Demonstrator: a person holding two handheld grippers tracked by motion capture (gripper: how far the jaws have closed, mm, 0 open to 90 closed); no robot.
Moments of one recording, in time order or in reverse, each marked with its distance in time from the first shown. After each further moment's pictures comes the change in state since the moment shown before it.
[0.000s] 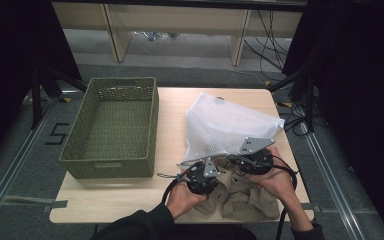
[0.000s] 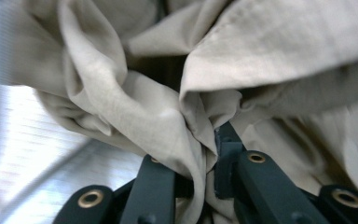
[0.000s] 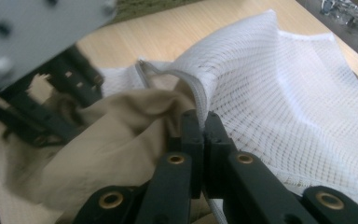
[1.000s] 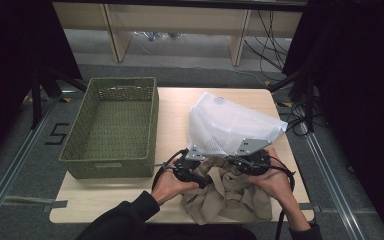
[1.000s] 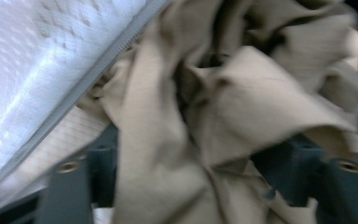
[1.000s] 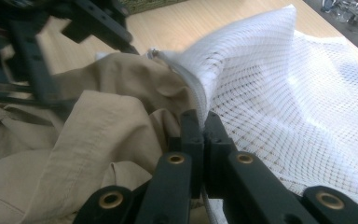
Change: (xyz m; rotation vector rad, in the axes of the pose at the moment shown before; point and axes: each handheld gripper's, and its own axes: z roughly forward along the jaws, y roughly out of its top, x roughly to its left) left arm 0.034 -0.010 -0.018 -0.054 -0.160 -0.121; right arm 0.001 -0.002 0.008 0.012 -0.001 0.004
